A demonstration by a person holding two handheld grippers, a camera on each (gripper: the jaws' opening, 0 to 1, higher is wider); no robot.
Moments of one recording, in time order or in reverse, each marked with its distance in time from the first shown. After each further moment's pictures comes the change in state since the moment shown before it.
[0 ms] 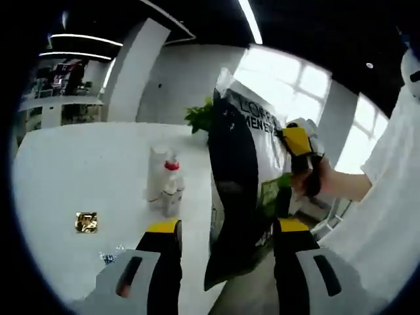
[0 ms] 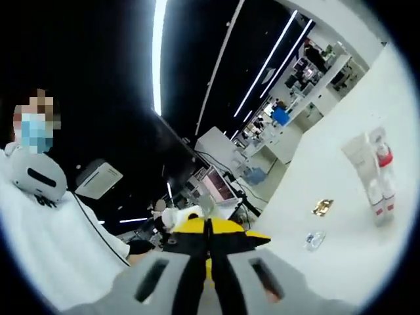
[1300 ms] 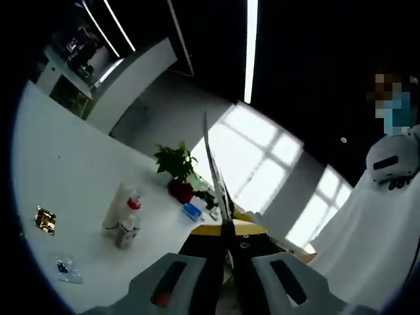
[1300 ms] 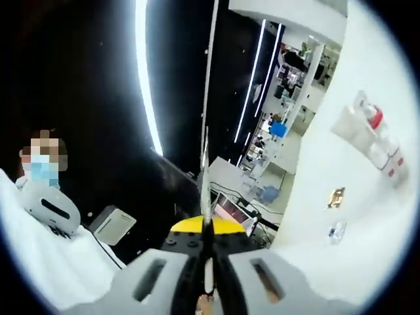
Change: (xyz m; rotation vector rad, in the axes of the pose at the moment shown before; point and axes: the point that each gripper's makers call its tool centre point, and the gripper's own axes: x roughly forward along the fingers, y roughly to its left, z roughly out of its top) left arm -0.022 -0.024 0.076 -0.274 -0.304 -0.228; right arm -0.004 -0.012 0.008 0.215 -0.268 0.026
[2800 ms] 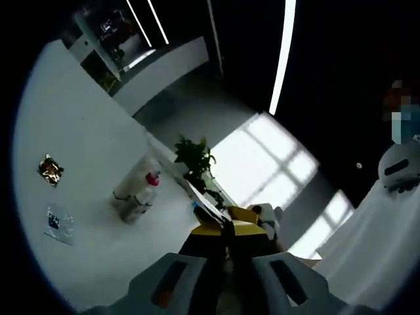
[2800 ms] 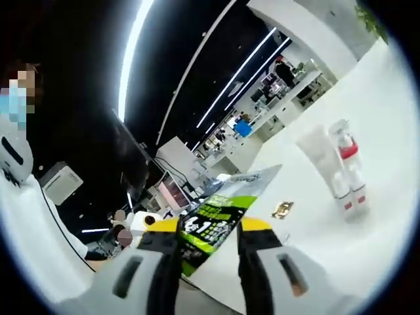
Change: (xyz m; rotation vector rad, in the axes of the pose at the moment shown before) left arm -0.008 0.043 -0.039 -0.188 -0.053 0.115; right arm -0.001 -0.071 -0.018 -0.277 0.174 -0.312
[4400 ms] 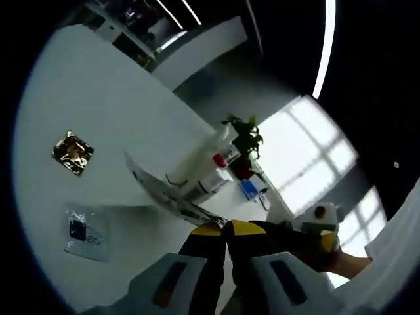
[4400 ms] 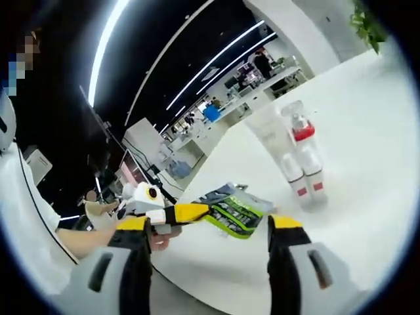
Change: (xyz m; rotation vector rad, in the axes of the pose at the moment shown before) left arm 0.039 0.134 -0.024 -0.036 0.154 0.262; right arm -0.023 -0.075 -0.032 -0.040 0.107 -0.226
